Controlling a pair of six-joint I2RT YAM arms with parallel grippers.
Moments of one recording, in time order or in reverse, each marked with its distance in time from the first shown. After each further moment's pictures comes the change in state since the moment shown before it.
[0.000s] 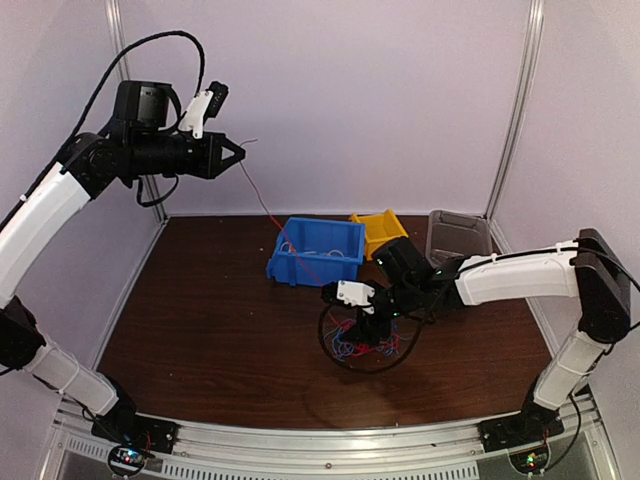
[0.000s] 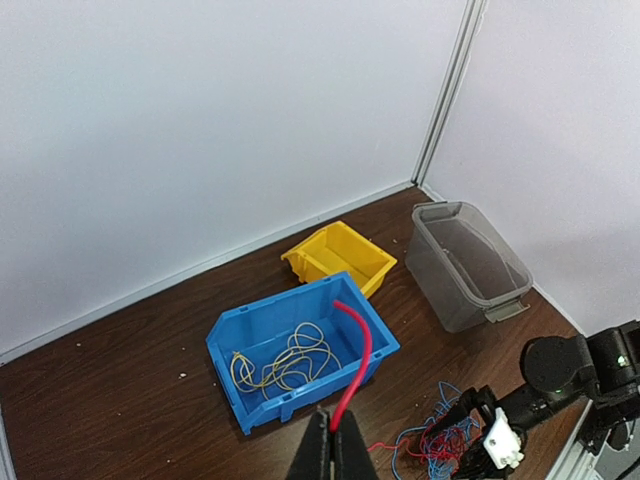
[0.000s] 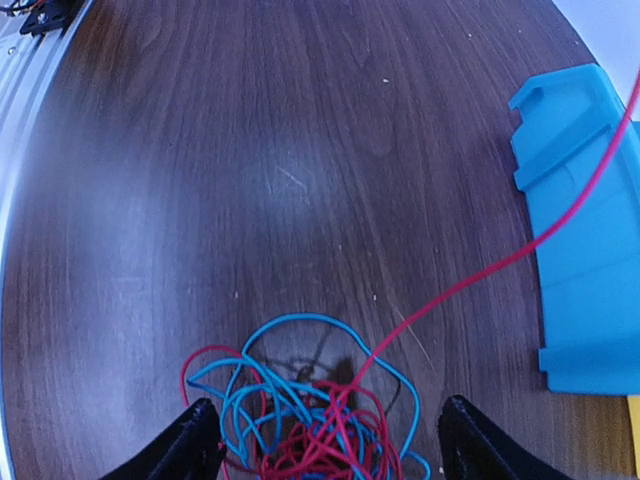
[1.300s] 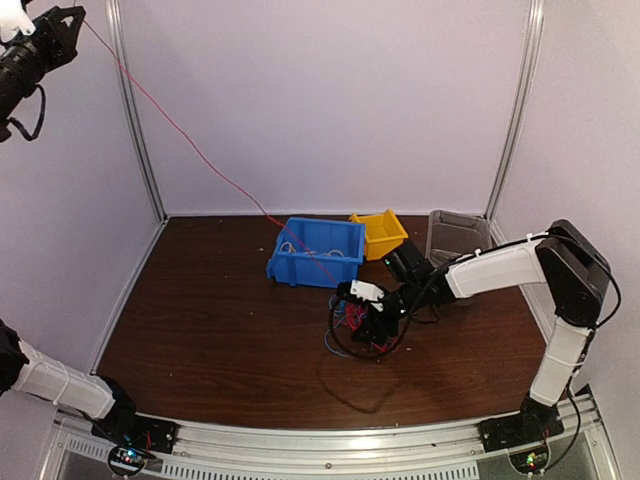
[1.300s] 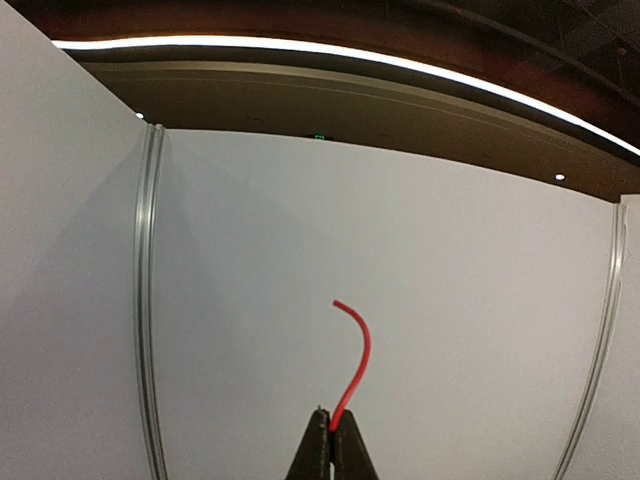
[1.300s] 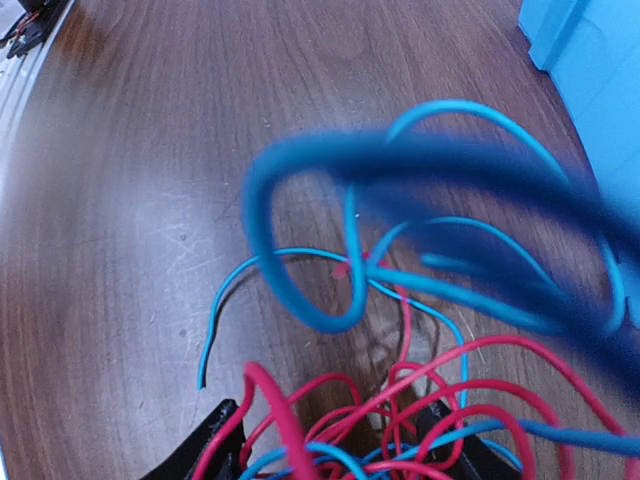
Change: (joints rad) left arm -0.002 -0.146 0.499 0.172 -0.553 0.233; right arm -0.144 0.179 -0.003 0.068 -0.184 0.078
